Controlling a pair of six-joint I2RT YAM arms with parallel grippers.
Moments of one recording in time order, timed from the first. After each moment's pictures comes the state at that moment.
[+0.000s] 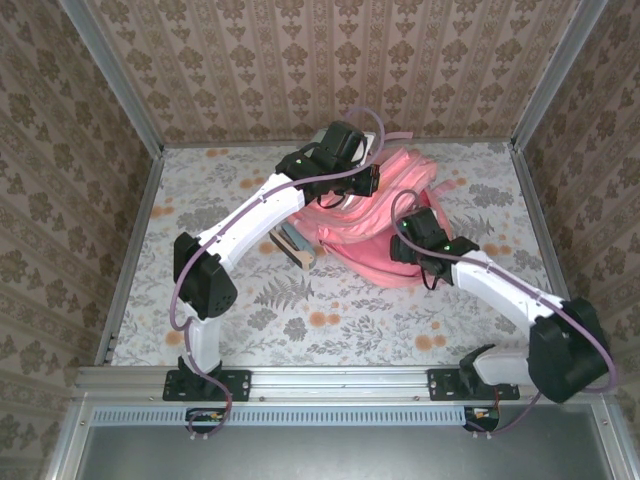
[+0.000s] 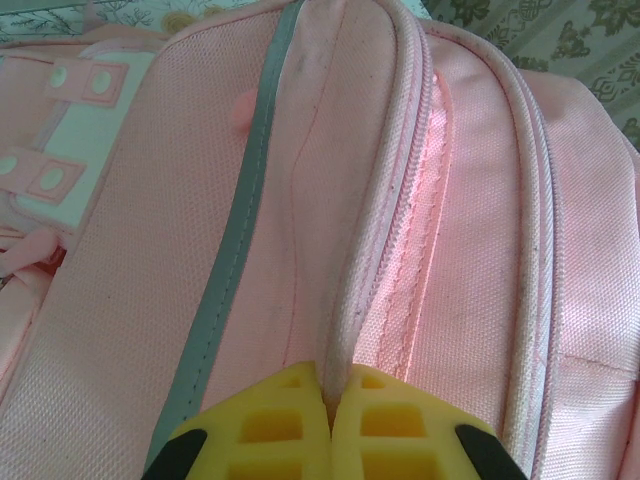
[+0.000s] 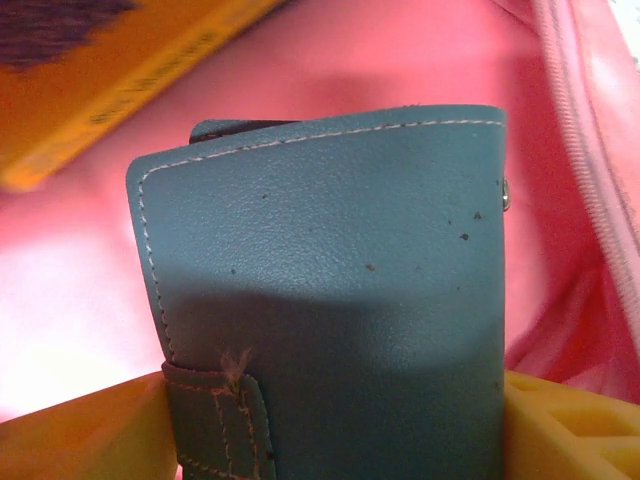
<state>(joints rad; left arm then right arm) -0.81 1.97 2.01 -0.74 0.15 -0.41 0.42 1.32 0.82 -0.46 0.27 0.45</state>
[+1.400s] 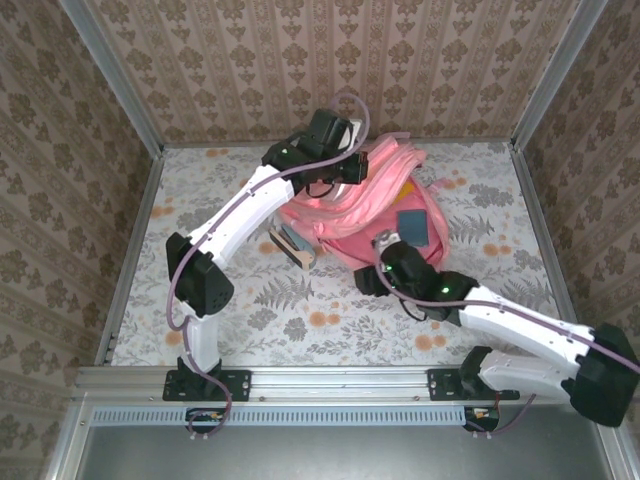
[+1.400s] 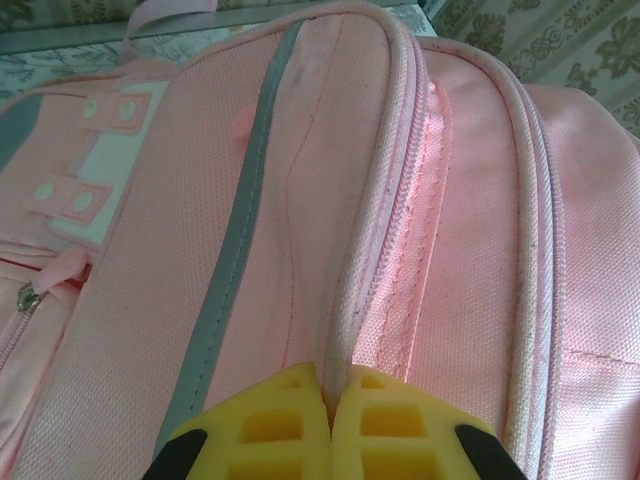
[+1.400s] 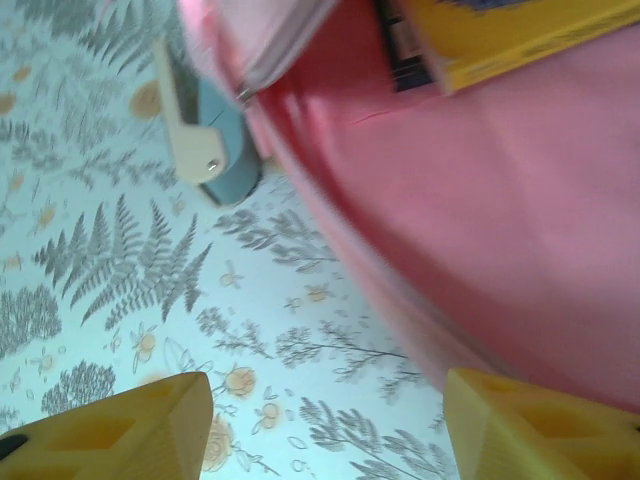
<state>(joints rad) -0.75 1.96 2.08 -0.79 0.16 -0.41 0.85 1.11 0.71 -0.34 0.20 0.44</state>
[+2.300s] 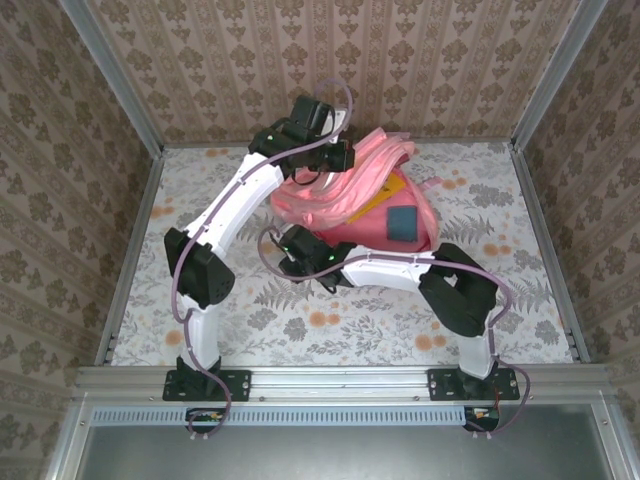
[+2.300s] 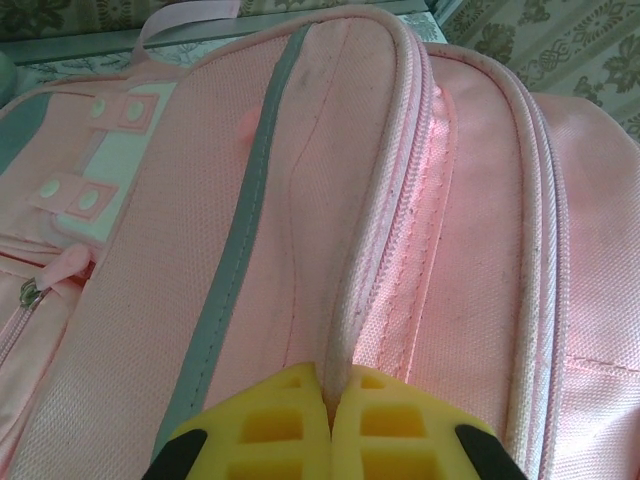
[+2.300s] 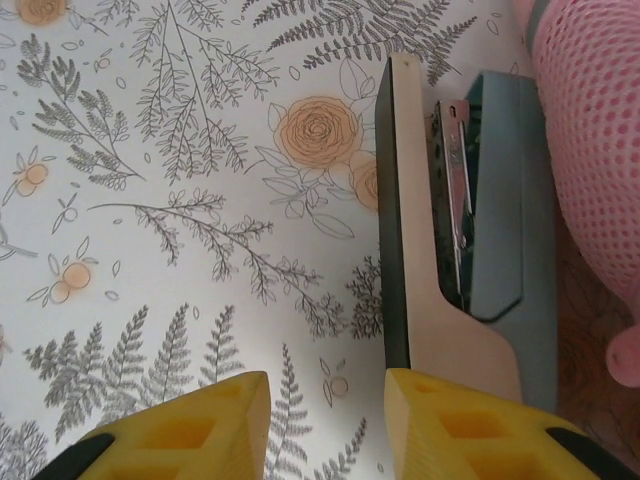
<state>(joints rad) -0.65 2.02 2.17 -0.86 0.26 -0.36 0.96 1.94 1.33 -0.22 0.18 0.19</state>
